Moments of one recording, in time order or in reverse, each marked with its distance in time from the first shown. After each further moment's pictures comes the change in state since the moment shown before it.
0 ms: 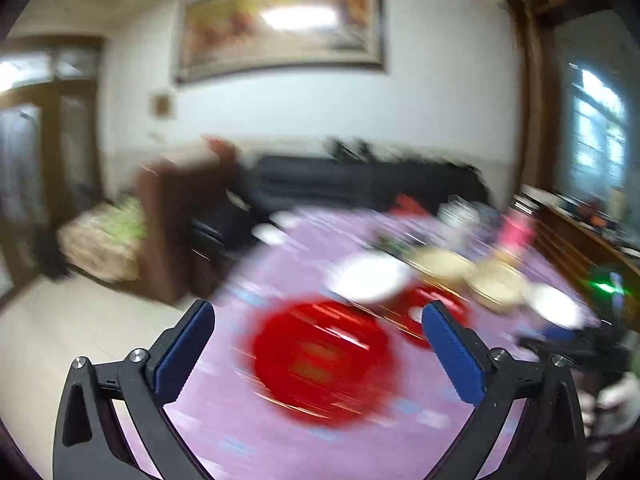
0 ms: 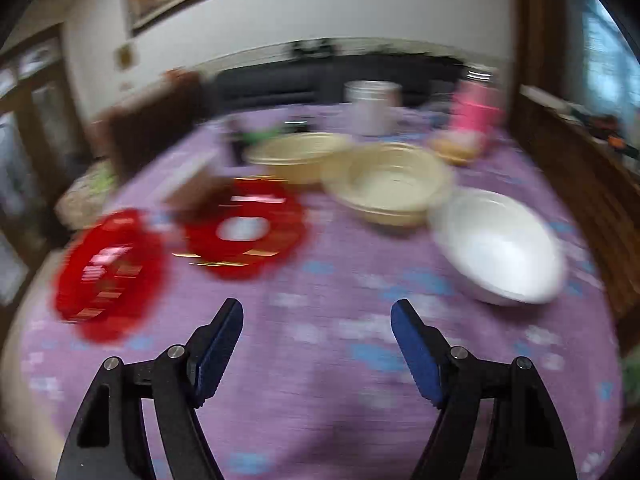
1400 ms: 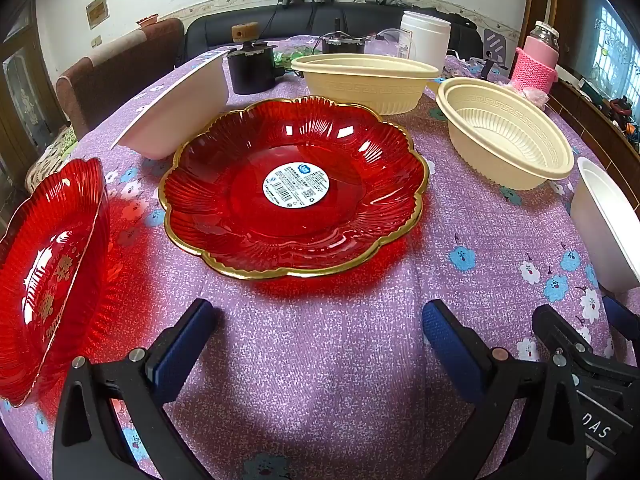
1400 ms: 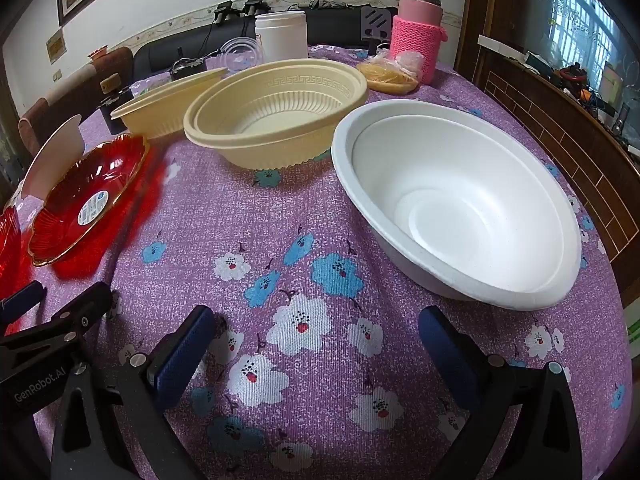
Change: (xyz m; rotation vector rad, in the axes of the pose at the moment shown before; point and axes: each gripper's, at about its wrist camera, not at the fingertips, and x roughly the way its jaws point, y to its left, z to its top) left arm 0.237 -0.245 -0.121 0.087 0.573 -0.073; right arm 0.096 -0.108 -0.017 0.118 0.112 -0.251
